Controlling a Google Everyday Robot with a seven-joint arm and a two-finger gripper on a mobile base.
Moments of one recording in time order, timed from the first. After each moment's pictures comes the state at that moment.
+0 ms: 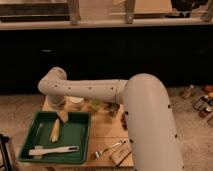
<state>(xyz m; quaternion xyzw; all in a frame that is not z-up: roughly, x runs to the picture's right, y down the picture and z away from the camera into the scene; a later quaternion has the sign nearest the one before) -0.263 0.133 0.785 -0.28 -0.22 -0.33 0.87</state>
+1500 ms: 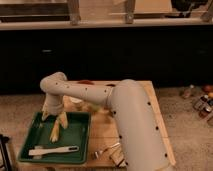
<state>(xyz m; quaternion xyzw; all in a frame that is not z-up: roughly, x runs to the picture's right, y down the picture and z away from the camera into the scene) -0.282 0.191 0.793 -0.34 -0.37 -0.47 0.72</state>
